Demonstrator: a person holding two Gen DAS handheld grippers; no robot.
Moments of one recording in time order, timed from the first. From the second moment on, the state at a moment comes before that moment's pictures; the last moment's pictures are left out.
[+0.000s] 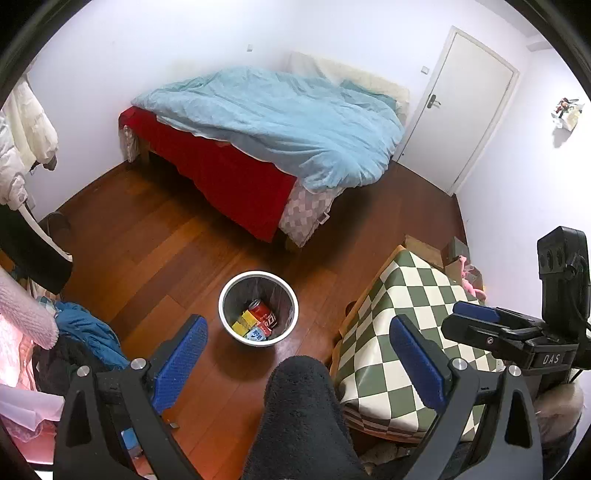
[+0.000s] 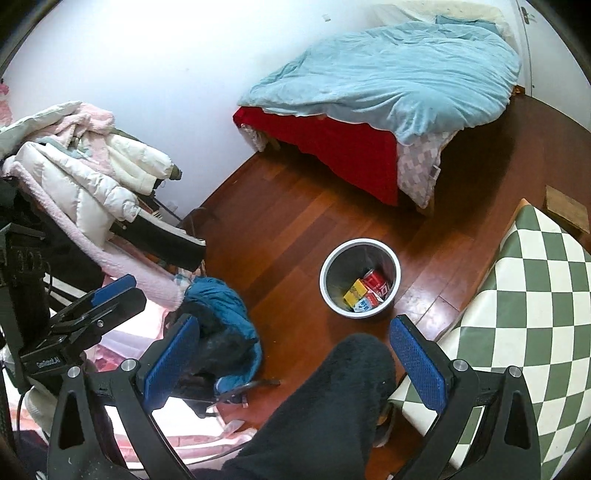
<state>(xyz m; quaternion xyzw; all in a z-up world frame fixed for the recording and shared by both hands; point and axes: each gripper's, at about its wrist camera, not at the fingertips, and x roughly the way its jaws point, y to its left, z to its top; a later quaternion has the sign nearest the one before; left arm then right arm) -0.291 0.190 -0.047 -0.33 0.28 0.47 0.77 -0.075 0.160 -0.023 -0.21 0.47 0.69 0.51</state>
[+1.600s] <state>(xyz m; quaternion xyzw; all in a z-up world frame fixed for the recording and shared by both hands) -0.287 0.173 -0.027 -0.34 0.26 0.43 0.80 -0.082 0.146 0.003 -0.20 0.47 0.72 0.48</state>
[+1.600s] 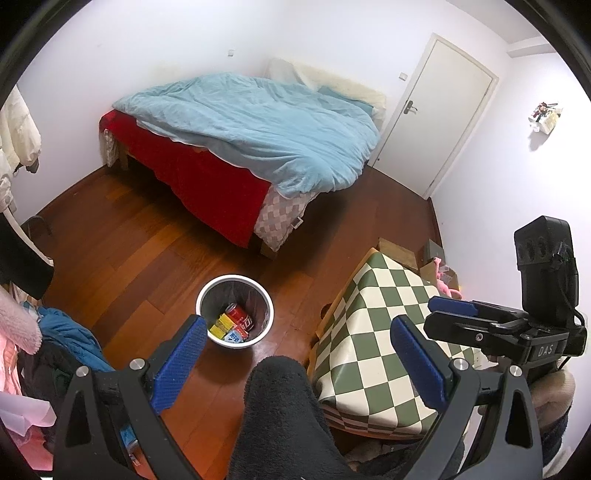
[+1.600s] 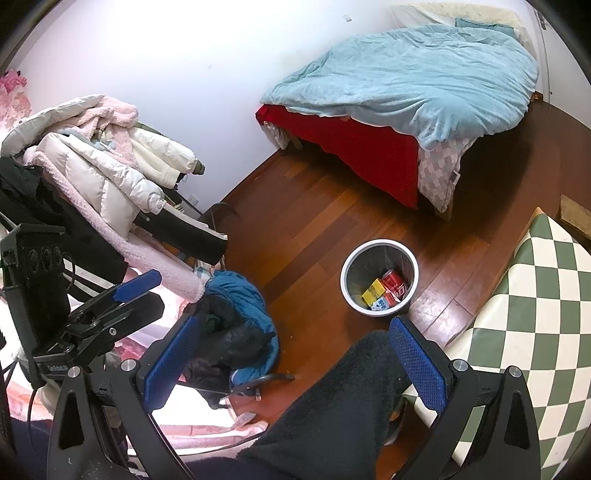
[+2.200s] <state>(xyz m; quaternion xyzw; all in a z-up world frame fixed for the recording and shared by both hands) -0.289 0.173 -0.027 -0.34 0.26 0.44 0.79 -0.089 0.144 -0.003 -0.21 0.47 0.72 0.47</state>
